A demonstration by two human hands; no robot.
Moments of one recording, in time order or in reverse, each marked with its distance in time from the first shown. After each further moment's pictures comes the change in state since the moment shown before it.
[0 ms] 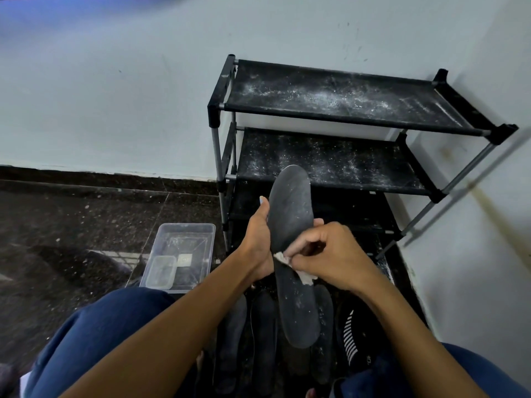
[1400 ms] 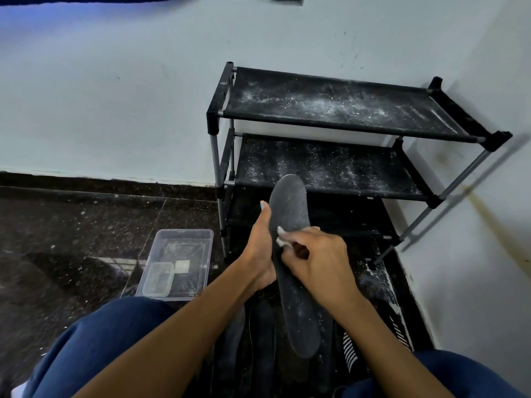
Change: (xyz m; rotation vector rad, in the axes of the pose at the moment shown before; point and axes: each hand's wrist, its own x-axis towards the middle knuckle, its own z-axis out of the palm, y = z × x) left_hand 0.002 -0.001 0.001 0.019 0.035 0.006; right_hand 0.007 0.010 0.032 -0.275 0.421 -0.294
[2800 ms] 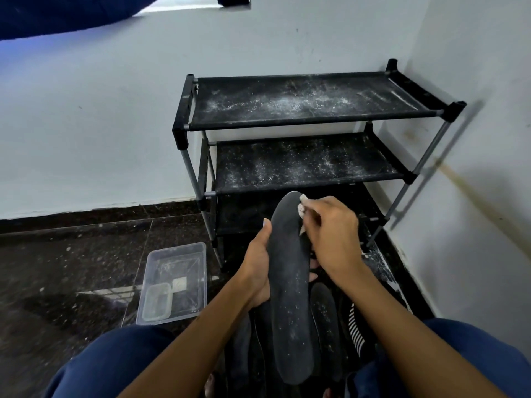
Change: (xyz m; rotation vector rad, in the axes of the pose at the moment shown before) left_hand -0.007 -0.016 0.004 0.115 -0.100 -0.124; right_hand 0.018 0.032 -0.014 -0.142 0.292 0.186
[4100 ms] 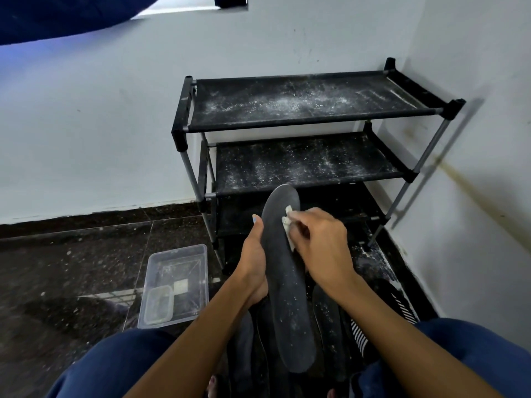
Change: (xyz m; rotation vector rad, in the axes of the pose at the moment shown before) left_hand 0.004 0.005 -0.003 -0.027 0.109 0.091; right_hand -0.015 -0.013 0.007 0.072 -0.050 -0.048
